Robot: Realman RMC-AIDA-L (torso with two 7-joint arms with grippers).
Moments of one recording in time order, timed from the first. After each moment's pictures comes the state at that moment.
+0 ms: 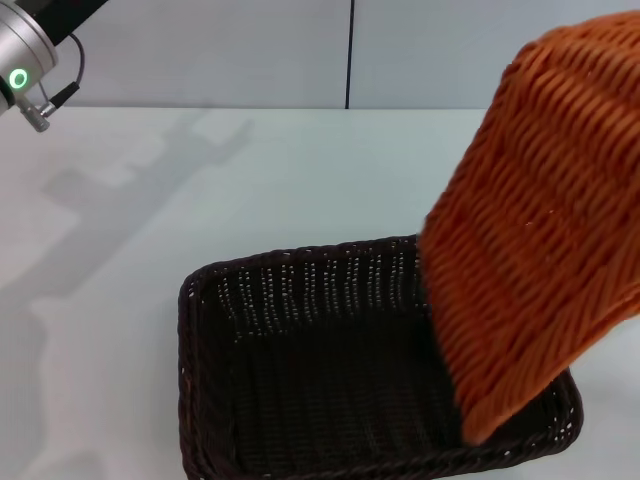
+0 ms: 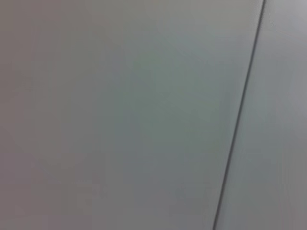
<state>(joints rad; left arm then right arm) -0.66 -2.06 -2.34 -0.63 1.22 -1.03 1.82 0.33 2.04 -0.11 -0.40 -1.60 -1.90 1.57</state>
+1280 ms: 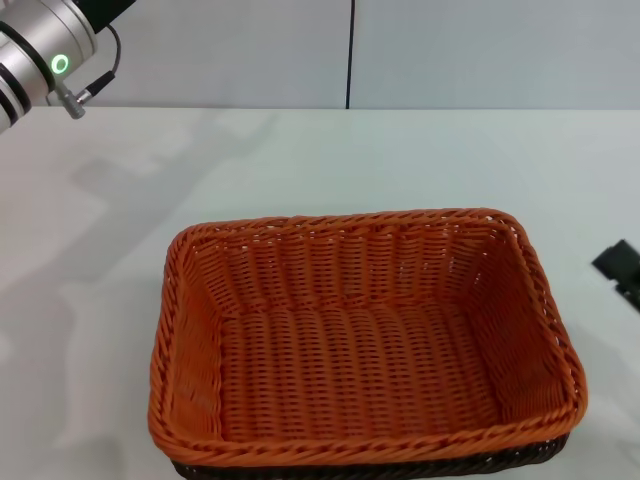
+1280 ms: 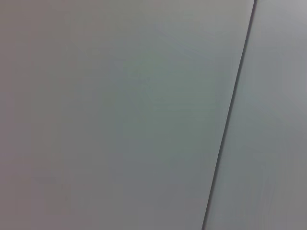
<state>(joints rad) -0.74 -2.06 -2.36 -0.56 1.22 -0.97 1.86 0.26 2.06 -0.32 -0.14 -1.69 -1.82 1.49</state>
